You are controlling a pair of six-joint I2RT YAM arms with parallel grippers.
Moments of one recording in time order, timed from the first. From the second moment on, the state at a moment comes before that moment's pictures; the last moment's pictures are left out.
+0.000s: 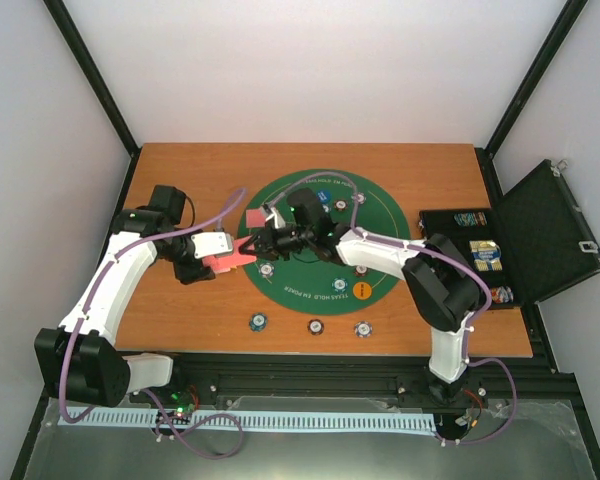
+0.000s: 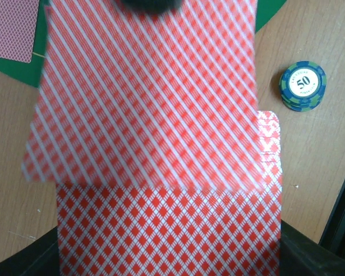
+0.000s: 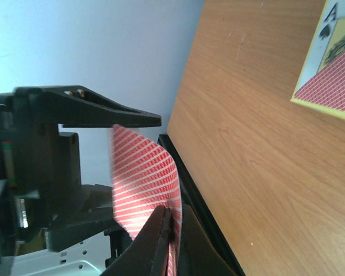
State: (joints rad) left arm -0.13 1.26 1.13 -1.18 0.28 1.10; right arm 0.81 1.91 1.28 0.17 -0.80 0.99
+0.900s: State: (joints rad) left arm -0.13 1.33 1.13 -1.19 0.26 1.13; right arm 0.26 2.48 2.15 -0.46 -0.84 0.61
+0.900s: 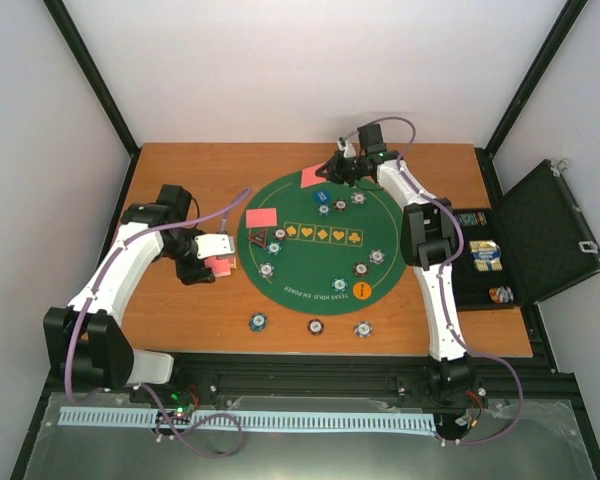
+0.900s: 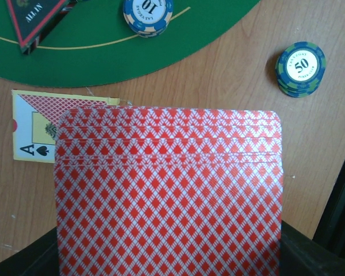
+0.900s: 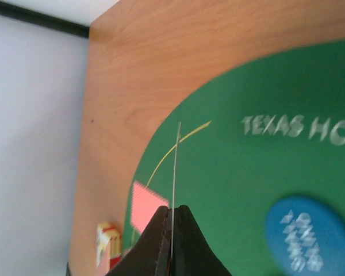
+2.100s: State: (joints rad) left arm -0.13 1.36 1.18 -1.25 0.29 1.14; right arm 0.49 1.79 1.34 -0.27 -0.70 0.69
